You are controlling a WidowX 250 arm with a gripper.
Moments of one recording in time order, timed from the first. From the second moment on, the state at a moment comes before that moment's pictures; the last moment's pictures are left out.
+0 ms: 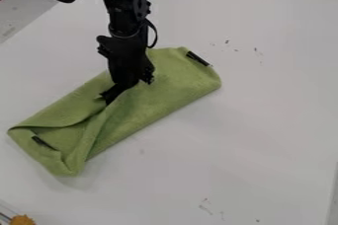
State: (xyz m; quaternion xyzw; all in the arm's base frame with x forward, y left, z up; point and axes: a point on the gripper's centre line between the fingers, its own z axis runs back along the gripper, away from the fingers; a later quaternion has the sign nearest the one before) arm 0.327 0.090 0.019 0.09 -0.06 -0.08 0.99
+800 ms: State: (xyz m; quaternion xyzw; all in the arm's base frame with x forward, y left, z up) arm 0.354 0.214 0.024 0.14 -0.08 -0.06 0.99
